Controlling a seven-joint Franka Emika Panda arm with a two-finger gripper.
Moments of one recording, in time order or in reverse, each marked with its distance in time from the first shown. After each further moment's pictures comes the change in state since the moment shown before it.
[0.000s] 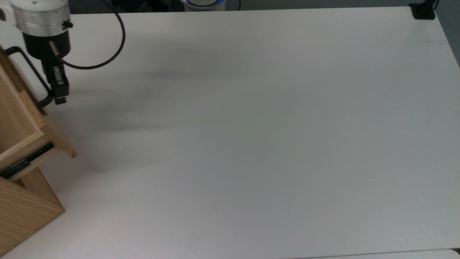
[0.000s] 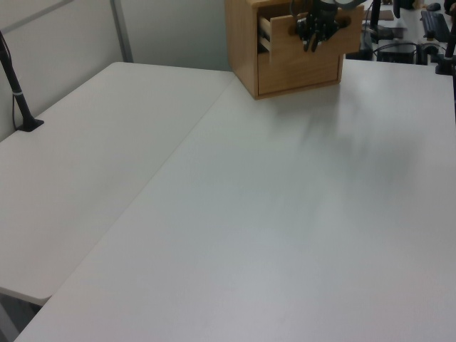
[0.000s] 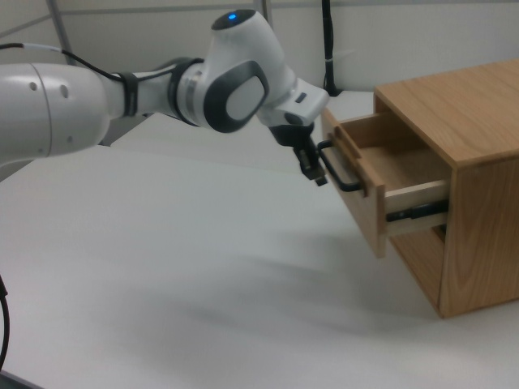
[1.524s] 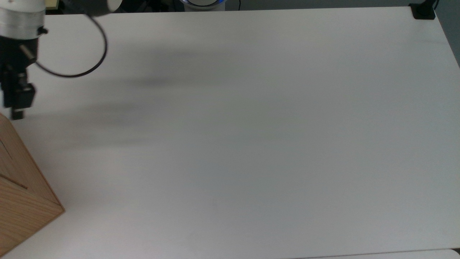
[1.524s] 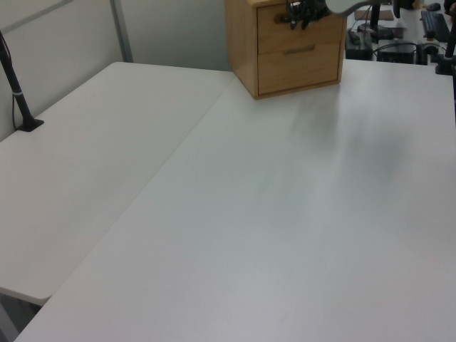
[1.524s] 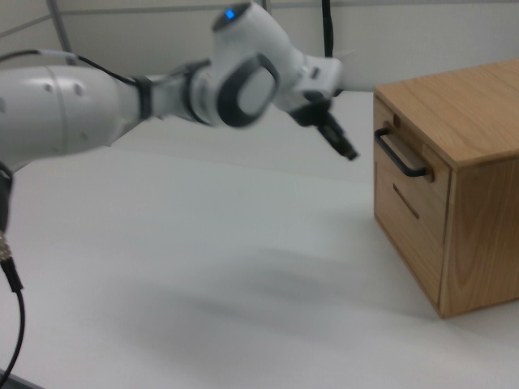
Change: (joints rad) arm 0.033 0.069 -0.067 0.097 -0.055 0.158 -0.149
